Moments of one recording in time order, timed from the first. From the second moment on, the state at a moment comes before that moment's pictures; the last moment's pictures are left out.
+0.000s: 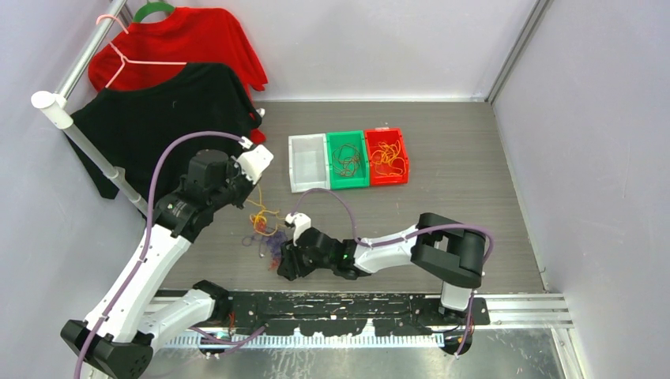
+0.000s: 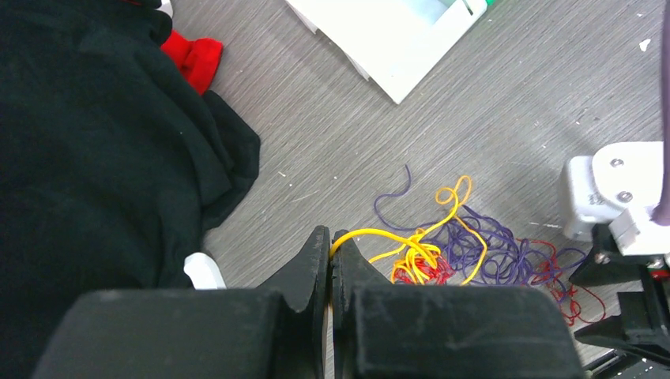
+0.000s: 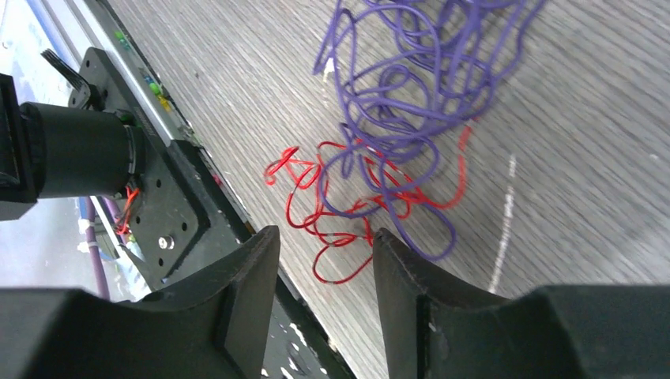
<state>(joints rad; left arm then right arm) -0.42 0.93 1.05 -0.70 0.02 0.42 1.25 1.76 0.81 0.37 0.01 0.69</state>
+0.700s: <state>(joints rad) -0.42 0.91 1.10 -0.72 0.02 0.45 1.28 1.52 0.73 0.09 0.09 0.60</state>
